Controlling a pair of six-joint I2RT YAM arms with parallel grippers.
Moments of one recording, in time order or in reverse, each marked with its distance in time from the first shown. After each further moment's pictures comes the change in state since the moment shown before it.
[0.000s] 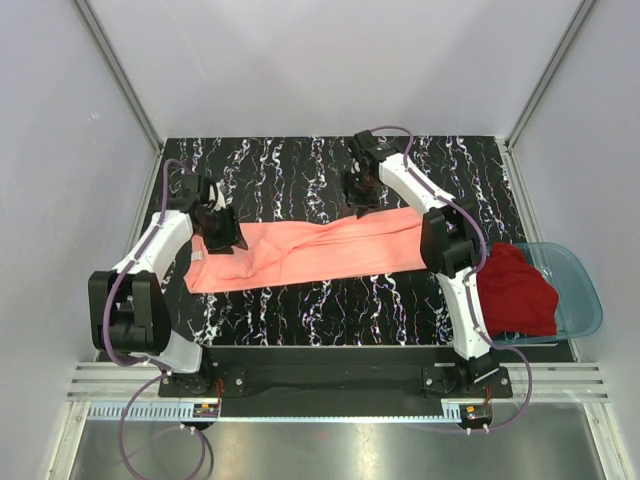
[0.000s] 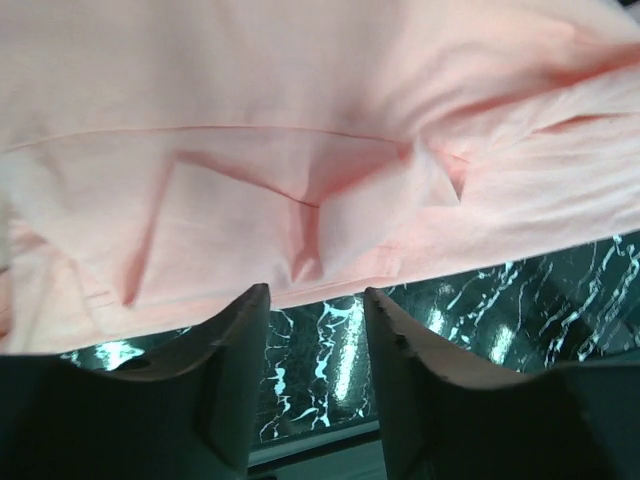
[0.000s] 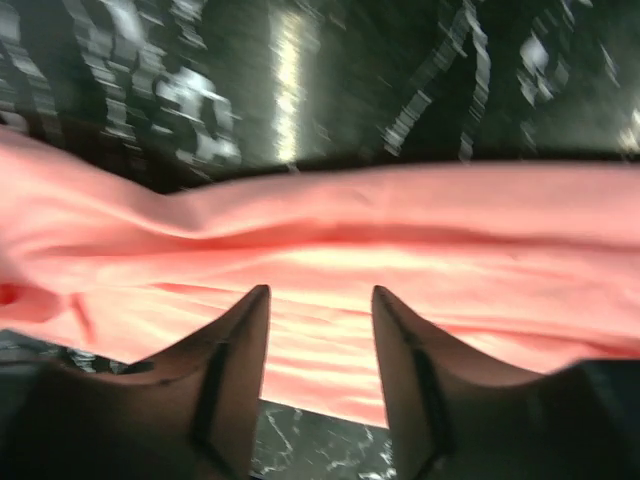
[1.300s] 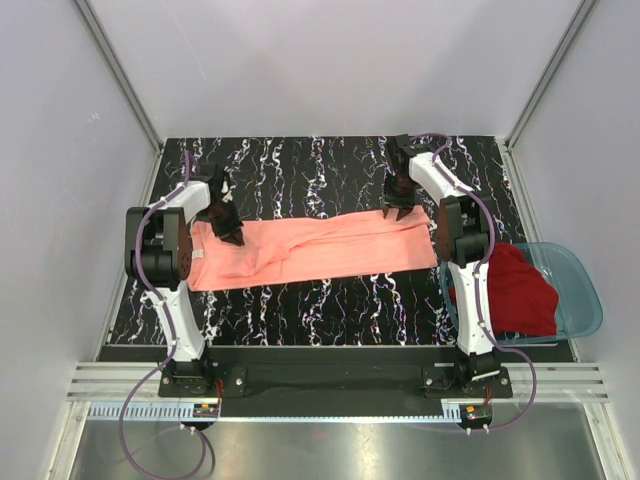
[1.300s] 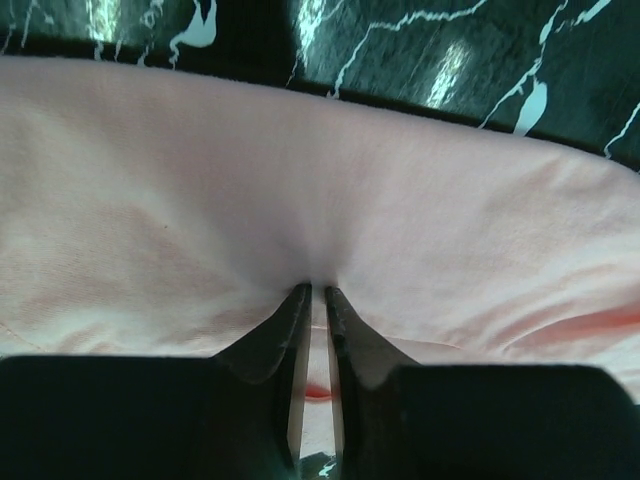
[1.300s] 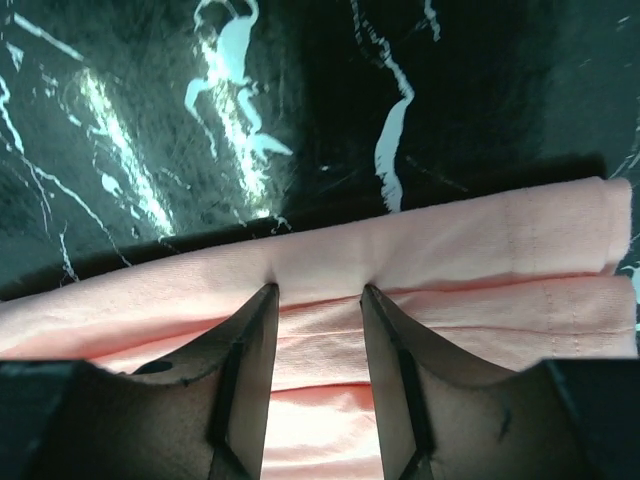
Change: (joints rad) left arm 0.021 0.490 0.302 -0.014 -0.117 -0.077; right arm -0.199 0.047 -0.095 -0.012 0.172 0.000
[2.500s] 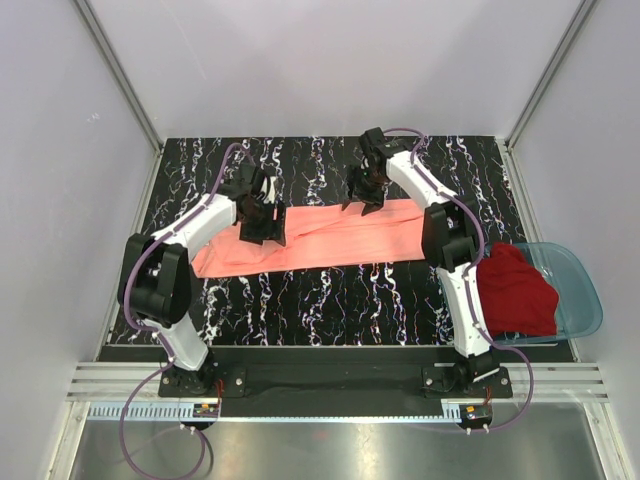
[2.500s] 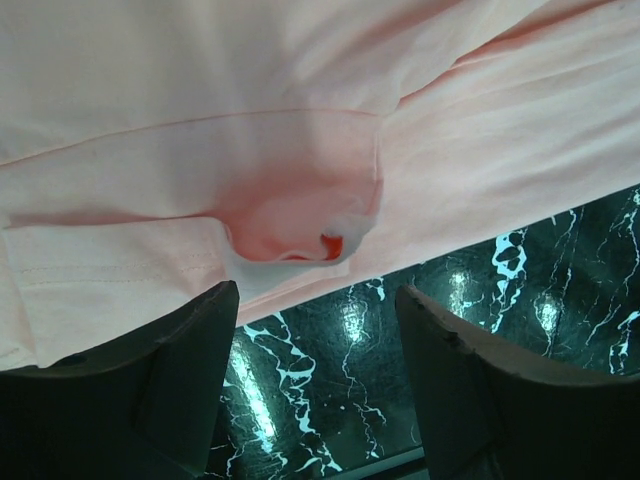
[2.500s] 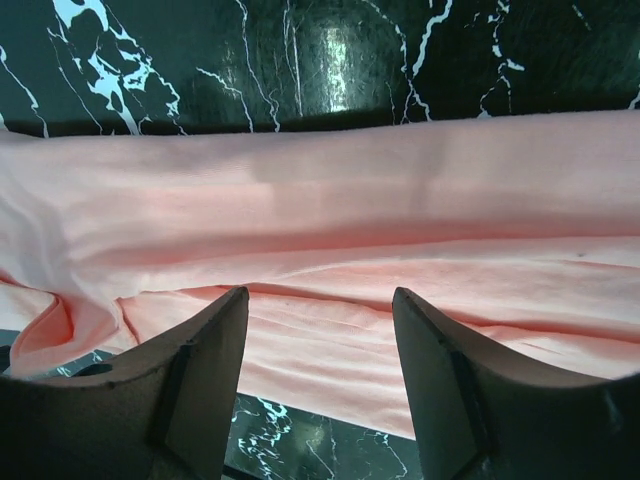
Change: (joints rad) left arm -0.303 -0.271 -0.111 0.048 0.005 0.140; right arm 0.137 0.014 0.130 0.022 -0.207 0.113
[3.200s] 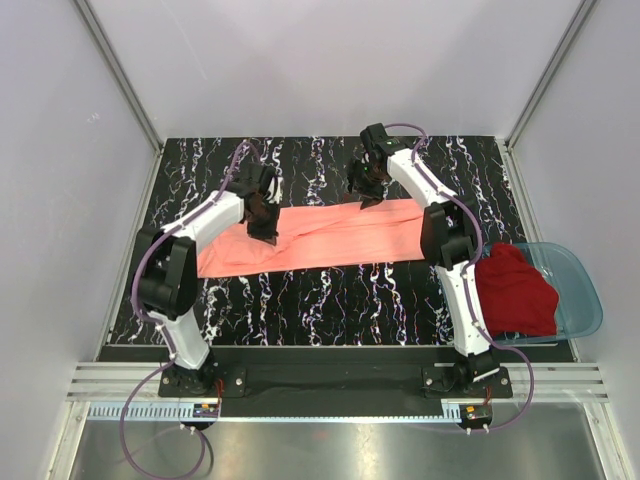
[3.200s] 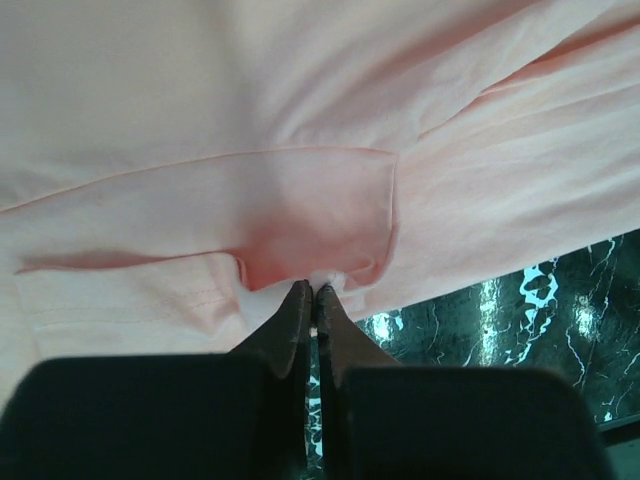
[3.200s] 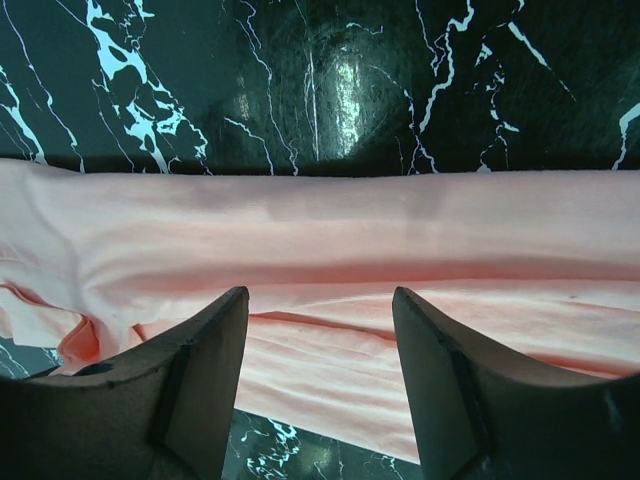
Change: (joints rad) left arm -0.025 0.081 0.043 0.010 -0.059 0.031; right arm -0.013 0.040 0.074 0.019 -0.015 0.007
